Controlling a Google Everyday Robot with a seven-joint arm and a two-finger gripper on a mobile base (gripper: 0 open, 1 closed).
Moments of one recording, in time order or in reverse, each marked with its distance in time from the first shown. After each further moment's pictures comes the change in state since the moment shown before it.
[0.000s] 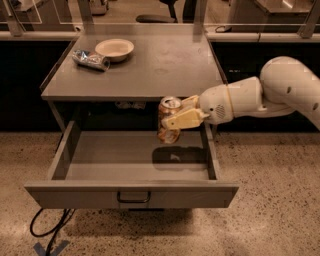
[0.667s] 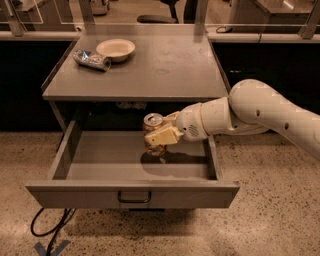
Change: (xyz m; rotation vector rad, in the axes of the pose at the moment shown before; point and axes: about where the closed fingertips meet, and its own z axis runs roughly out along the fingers) arm 0.032 -0.002 0.062 0.133 0.076 -0.011
